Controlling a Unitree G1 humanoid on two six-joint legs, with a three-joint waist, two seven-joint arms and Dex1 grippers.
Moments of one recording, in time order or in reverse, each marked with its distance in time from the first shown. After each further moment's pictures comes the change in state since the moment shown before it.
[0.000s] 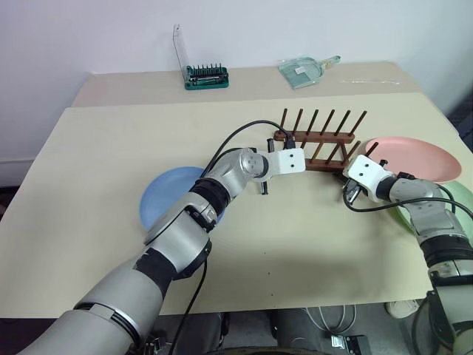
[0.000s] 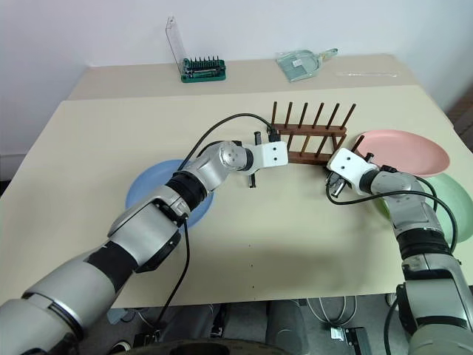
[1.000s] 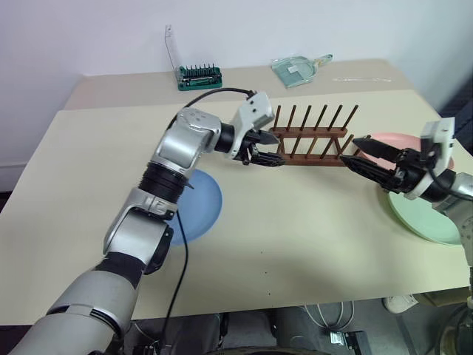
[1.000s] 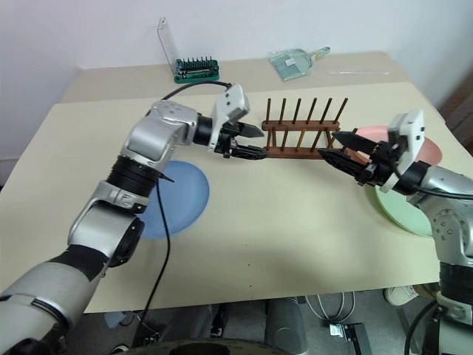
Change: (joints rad) left arm 0.097 0.269 0.332 -0.659 -0.423 0.602 -0.587; right arm 0.309 -0.062 -0.464 -0.838 0.893 0.780 0.155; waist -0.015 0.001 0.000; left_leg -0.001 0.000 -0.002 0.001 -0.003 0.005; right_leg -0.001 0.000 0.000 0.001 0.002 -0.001
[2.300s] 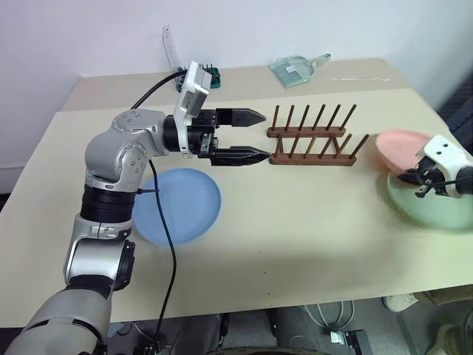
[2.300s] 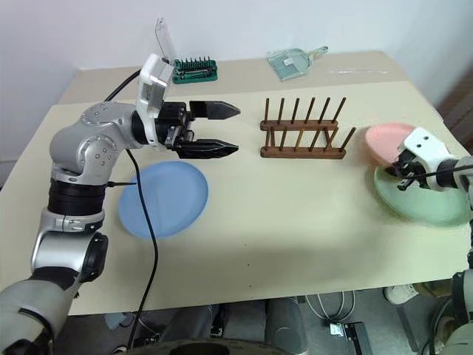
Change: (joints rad) left arm 0.204 0.200 0.193 -0.406 -0.464 0.083 -0.087; right arm -0.394 -0.255 0.392 0.918 -0.757 -0.406 0.185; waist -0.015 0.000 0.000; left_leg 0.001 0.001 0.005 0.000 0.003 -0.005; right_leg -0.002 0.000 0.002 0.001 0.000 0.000
